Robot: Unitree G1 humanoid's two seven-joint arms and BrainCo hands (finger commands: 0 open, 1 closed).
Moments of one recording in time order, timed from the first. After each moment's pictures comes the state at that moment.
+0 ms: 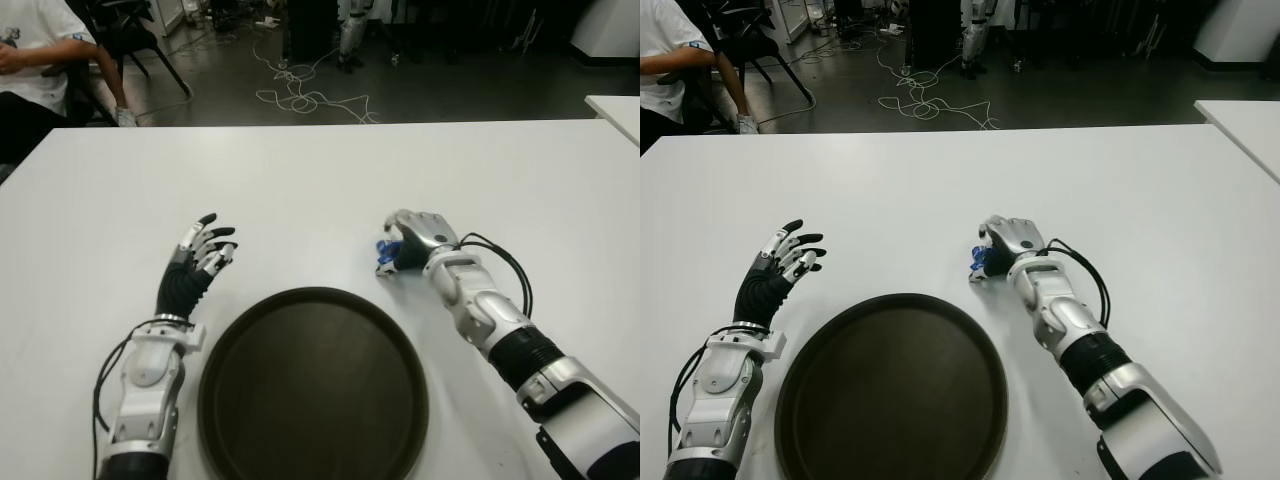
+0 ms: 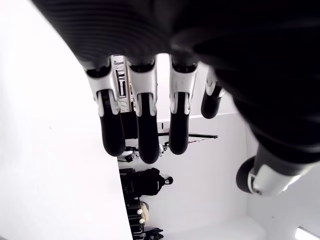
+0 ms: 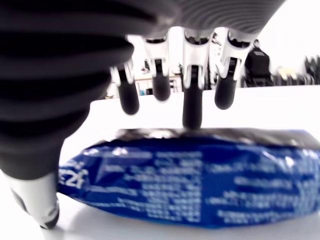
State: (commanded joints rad) left arm -0.01 0.09 0.10 0.18 -0.08 -0.24 -0.14; right arm -0.55 -0.26 0.52 0.61 -0.77 0.16 -0.03
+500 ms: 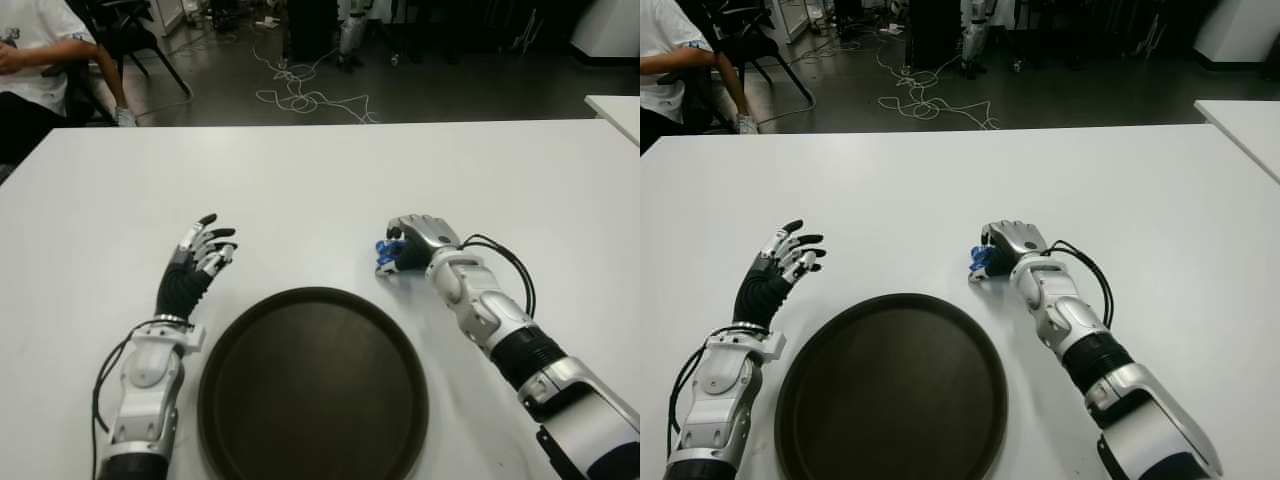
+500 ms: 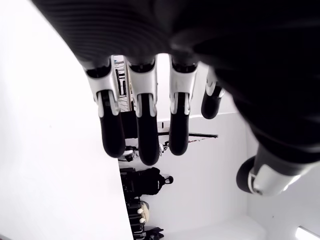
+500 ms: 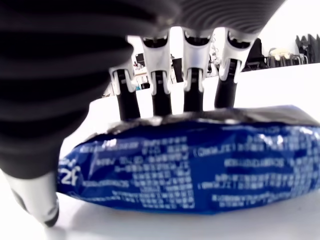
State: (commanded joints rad) left arm -0.01 0.10 0.10 0.19 -0.07 -0.26 -0.14; right arm -0.56 -0.26 0.50 0.63 -0.73 0.14 -0.01
